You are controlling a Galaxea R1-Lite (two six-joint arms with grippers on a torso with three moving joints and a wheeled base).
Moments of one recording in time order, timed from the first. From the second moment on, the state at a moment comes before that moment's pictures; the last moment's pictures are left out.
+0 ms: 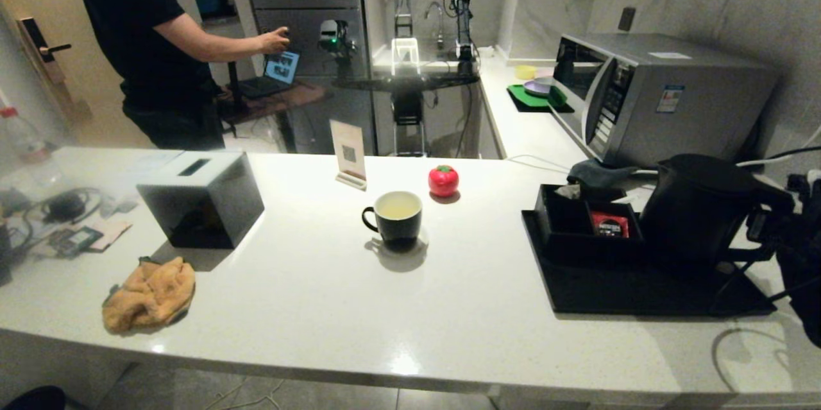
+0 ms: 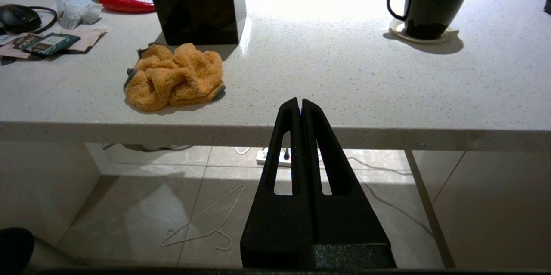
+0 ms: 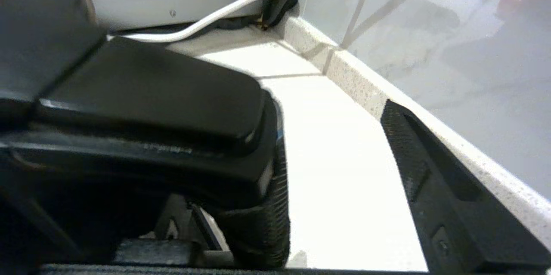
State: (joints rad) left arm 0.00 0.00 0.00 0.01 -0.01 0.02; right arm -0.34 2.09 -0.60 -1.52 -0.35 -0.13
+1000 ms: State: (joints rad) left arm 0.00 0.00 0.00 0.01 -0.01 0.02; right arm -0.35 1.88 -0.27 -1.52 -0.34 -0.13
